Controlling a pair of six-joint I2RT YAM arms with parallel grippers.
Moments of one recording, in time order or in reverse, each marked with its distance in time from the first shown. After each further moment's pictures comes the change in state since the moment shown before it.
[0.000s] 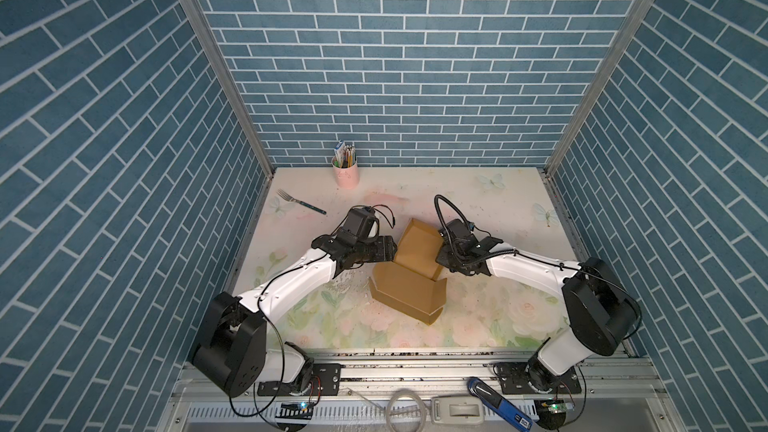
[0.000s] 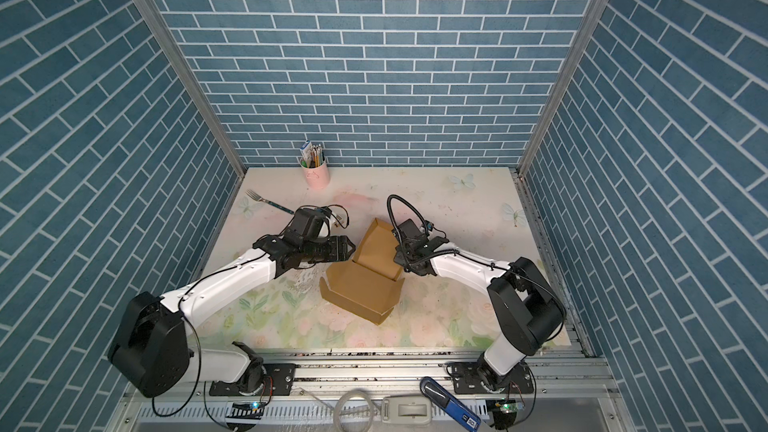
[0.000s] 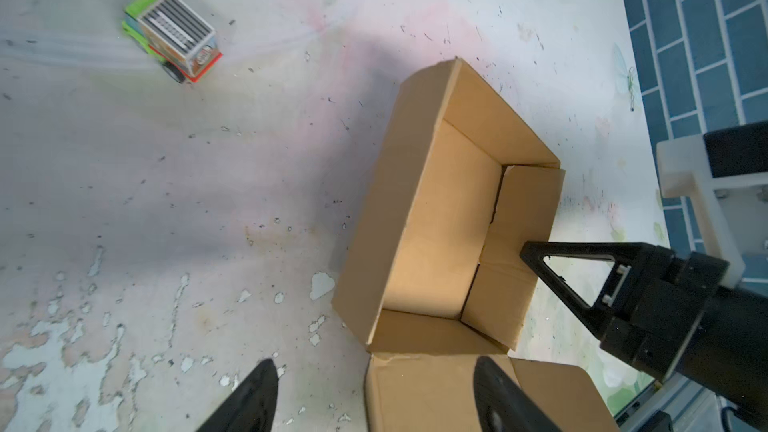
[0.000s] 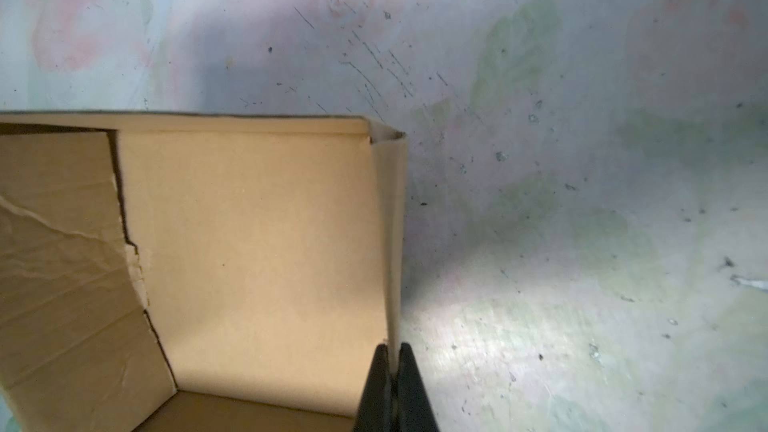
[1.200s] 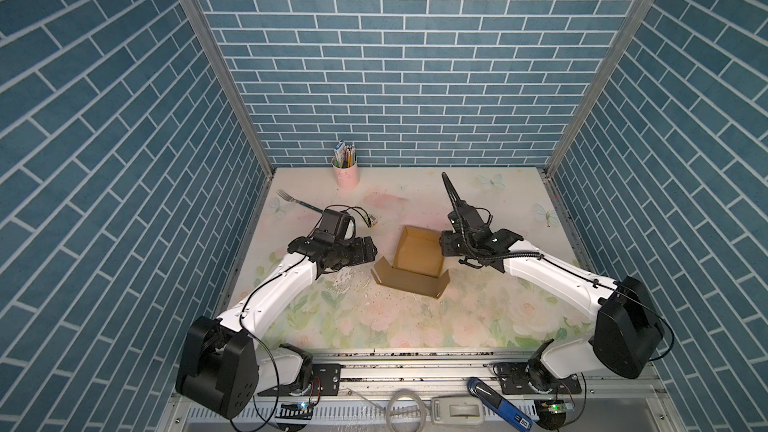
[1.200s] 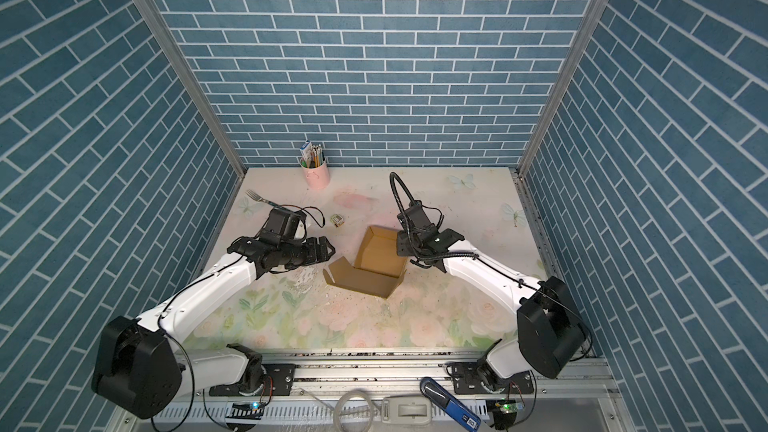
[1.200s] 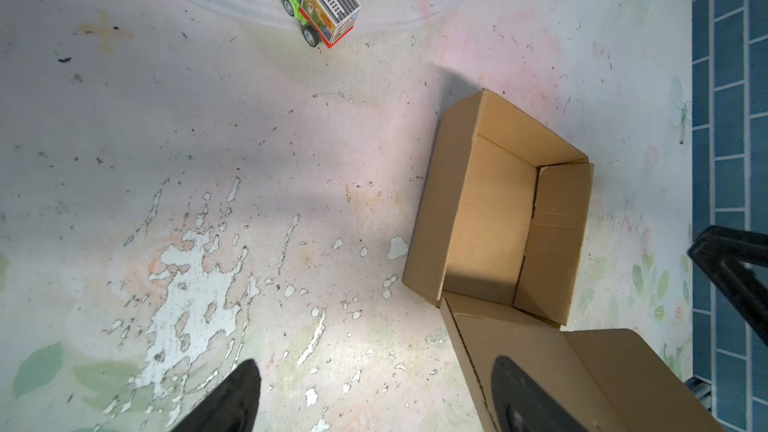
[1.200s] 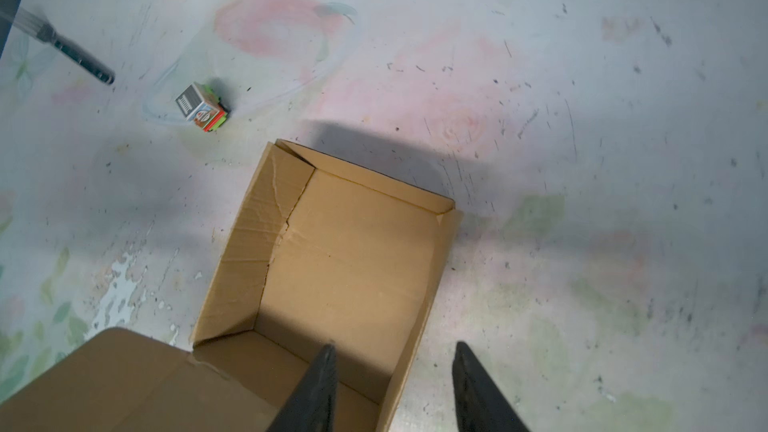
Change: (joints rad) left arm 0.151 -0.090 -0.031 -0.173 0.037 0.016; right arm -0.028 -0.142 0.105 -0.058 -0.002 -0.586
